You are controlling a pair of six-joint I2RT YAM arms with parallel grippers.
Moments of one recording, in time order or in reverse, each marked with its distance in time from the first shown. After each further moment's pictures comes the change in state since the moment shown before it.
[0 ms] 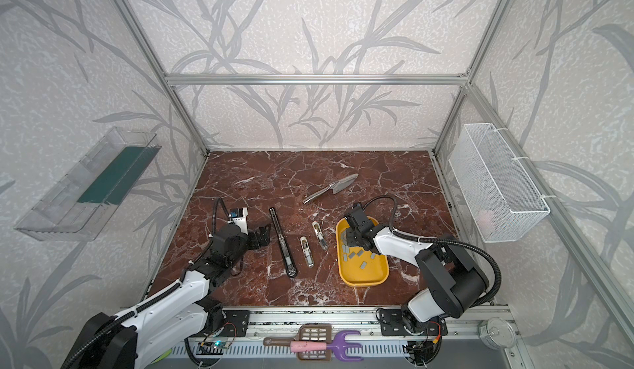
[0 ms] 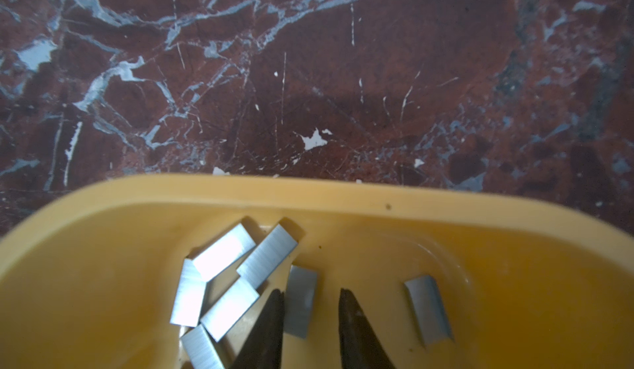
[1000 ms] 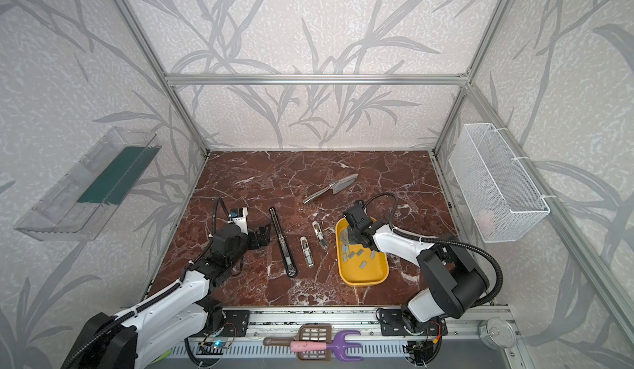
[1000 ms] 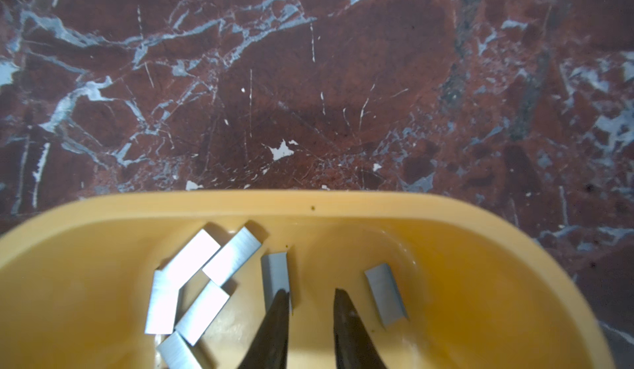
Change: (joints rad) left arm 0.000 0.000 0.000 0.000 -0.004 0.000; right arm 0.003 -0.042 0.036 -0.093 0.075 0.034
